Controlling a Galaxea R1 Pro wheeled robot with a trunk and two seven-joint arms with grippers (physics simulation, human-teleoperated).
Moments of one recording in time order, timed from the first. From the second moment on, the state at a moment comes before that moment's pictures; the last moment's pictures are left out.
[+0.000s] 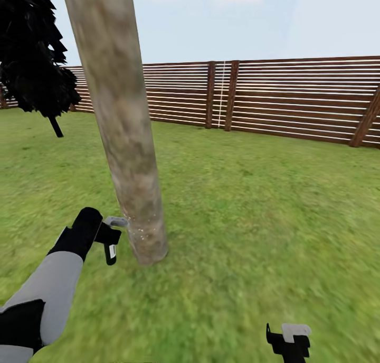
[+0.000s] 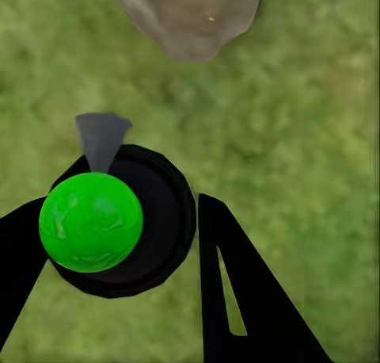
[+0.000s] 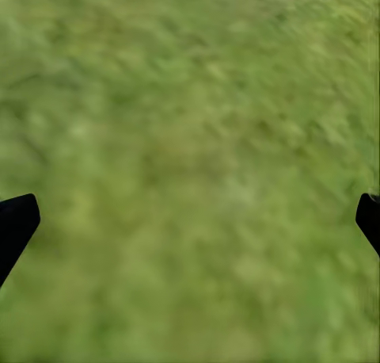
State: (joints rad) left arm -0.96 0.09 0.21 -0.72 -0.71 1.00 -0.63; right arm -0.47 -0.07 -0.10 -0.04 0.19 -0.55 -0.27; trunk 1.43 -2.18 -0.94
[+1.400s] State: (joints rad) left arm -0.92 0.12 0.37 -0.72 -0.71 1.00 -0.41; right arm -0.47 -0.07 -0.10 -0.04 0.19 -0.55 -0.27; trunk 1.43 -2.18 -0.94
